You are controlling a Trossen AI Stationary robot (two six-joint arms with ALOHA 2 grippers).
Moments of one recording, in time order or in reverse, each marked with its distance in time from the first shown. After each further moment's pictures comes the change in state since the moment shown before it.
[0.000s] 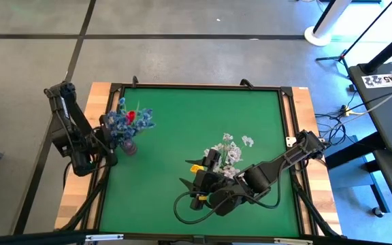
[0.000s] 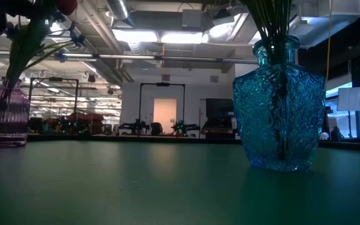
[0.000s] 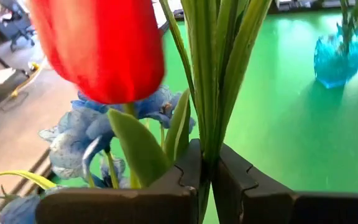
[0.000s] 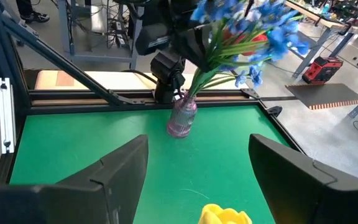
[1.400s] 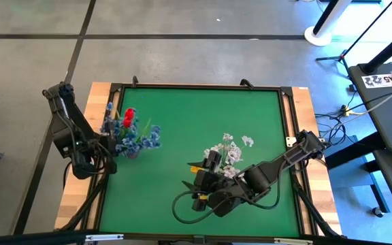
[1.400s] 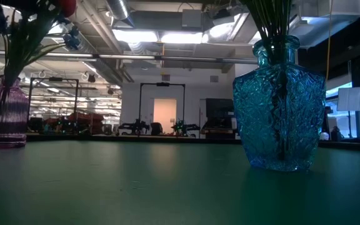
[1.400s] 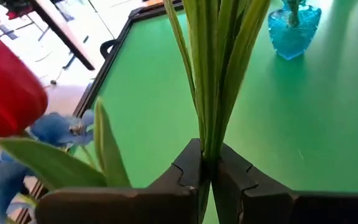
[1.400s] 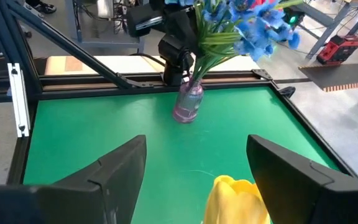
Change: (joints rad) left arm 0.038 0.011 0.000 0.243 0.106 0.402; right arm 0.000 0.000 0.000 -0.088 -0.061 0.107
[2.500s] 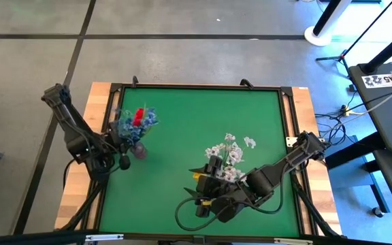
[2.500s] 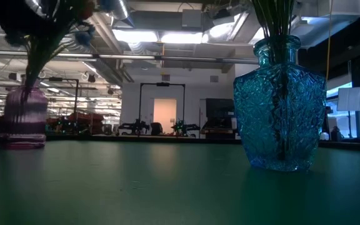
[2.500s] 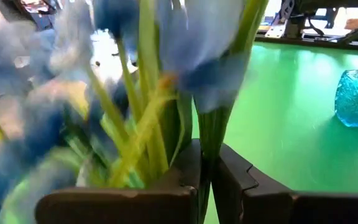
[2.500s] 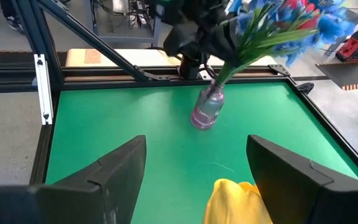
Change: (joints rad) left arm 0.095 0.011 -0.207 0.143 -0.206 -0.376; right arm 0.033 0.000 0.000 -0.018 -0.042 0.024
